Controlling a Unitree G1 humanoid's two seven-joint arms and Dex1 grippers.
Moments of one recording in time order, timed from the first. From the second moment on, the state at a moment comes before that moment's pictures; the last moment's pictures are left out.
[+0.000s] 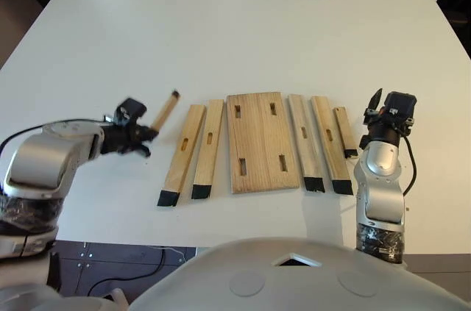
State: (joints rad) left arm -0.17 0.88 0.07 -0.26 -0.40 1.12 -0.56; right arm 0.11 -0.01 -0.11 -0.35 -0.22 0.35 -0.24
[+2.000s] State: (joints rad) left arm -0.20 0.39 -0.15 -0.20 -0.08 -0.19 -0.59; right arm -0.29 -0.25 0.11 -0.63 0.68 0.70 0.27
